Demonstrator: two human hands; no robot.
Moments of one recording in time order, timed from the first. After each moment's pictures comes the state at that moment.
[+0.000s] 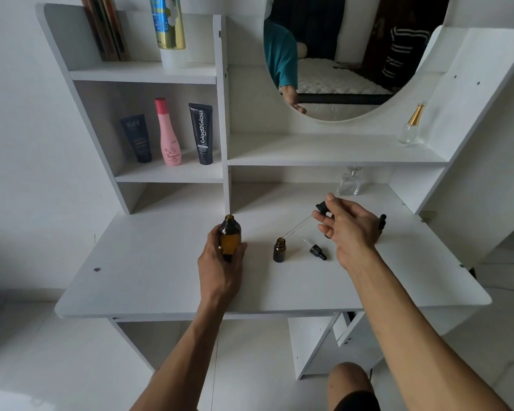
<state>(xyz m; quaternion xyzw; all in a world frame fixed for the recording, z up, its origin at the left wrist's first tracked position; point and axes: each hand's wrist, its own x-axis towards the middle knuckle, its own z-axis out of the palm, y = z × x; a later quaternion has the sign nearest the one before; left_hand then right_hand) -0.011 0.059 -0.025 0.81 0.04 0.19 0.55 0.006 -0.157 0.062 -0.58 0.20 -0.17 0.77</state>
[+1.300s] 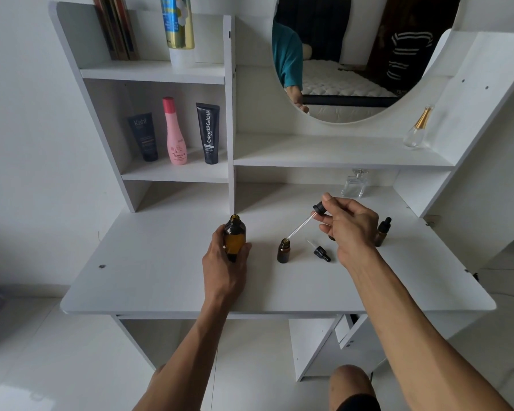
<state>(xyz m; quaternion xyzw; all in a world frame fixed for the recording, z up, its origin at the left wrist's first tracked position) -0.007 0.060 -0.030 0.81 0.04 0.19 0.55 0.008 -0.147 0.068 -0.62 0.18 -0.18 0.74</state>
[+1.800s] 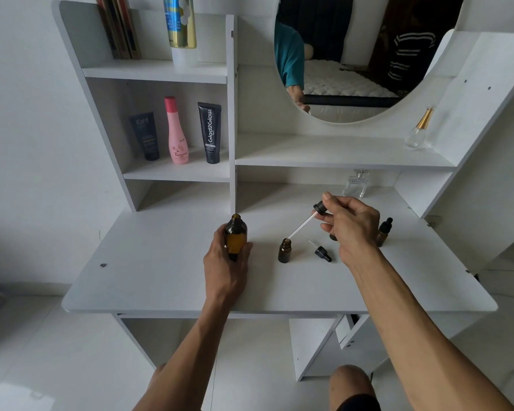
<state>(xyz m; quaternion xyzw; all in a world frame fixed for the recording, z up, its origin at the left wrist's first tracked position) -0.010 0.060 -0.026 0.81 0.04 0.20 0.55 0.005 -0.146 0.074 -0.65 0.17 -0.19 0.72</state>
